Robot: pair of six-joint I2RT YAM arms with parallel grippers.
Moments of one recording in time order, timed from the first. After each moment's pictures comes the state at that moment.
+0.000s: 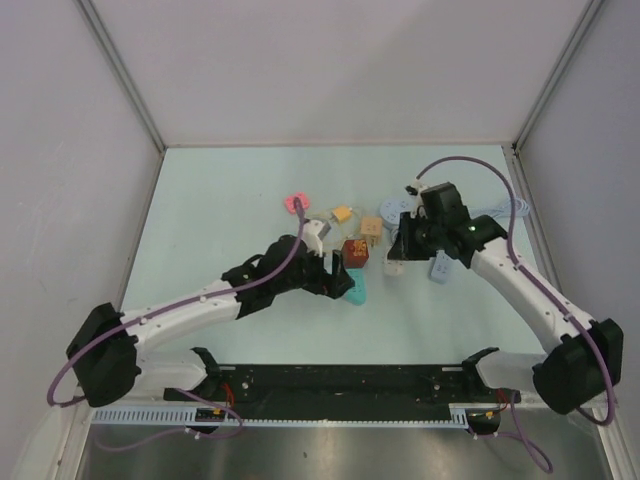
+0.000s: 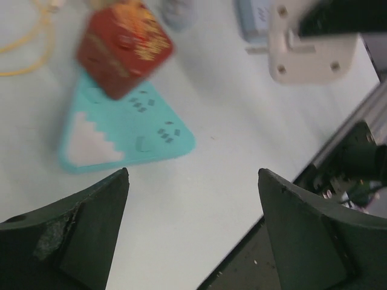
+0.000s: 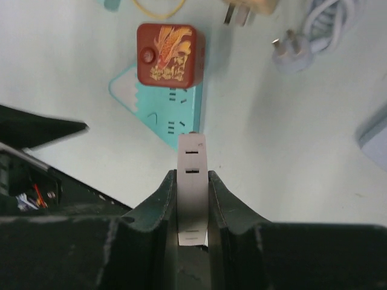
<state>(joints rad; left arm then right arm) -0.93 1.26 0.77 -0.05 0.05 -0.52 0.42 1.20 1.07 -0.71 -0.23 0.40</state>
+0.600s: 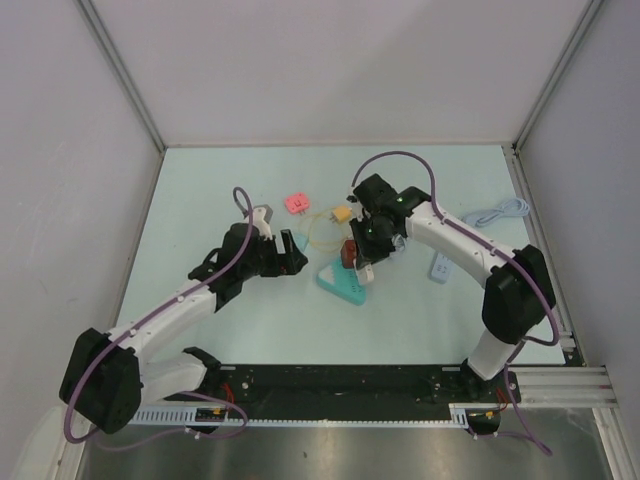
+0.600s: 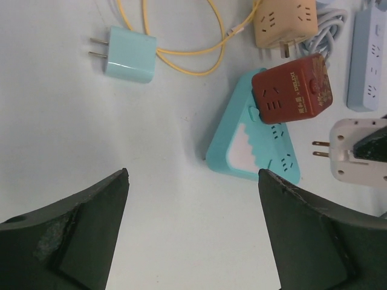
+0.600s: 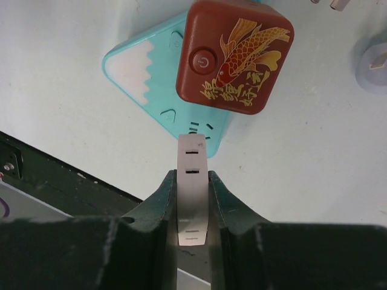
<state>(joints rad) -0.50 1.10 0.61 -0.11 0.07 -0.52 0.66 1.67 1.42 -0.92 -0.16 0.35</state>
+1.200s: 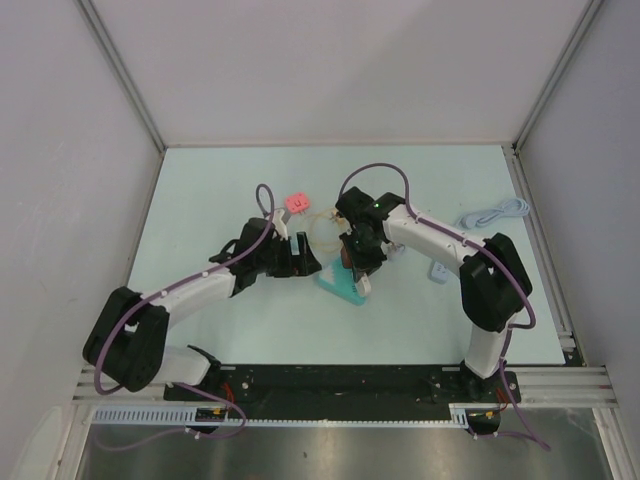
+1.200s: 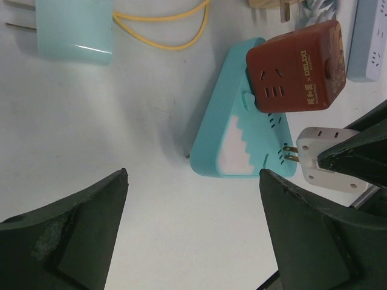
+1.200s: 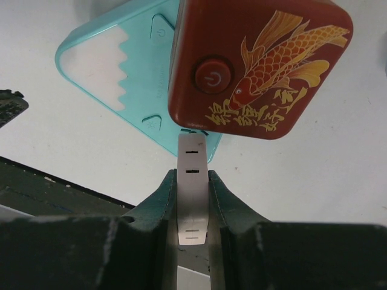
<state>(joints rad) -0.51 1.34 0.66 -0.02 0.23 -0.54 0.73 1.82 1.47 -0.97 -0.09 0.35</state>
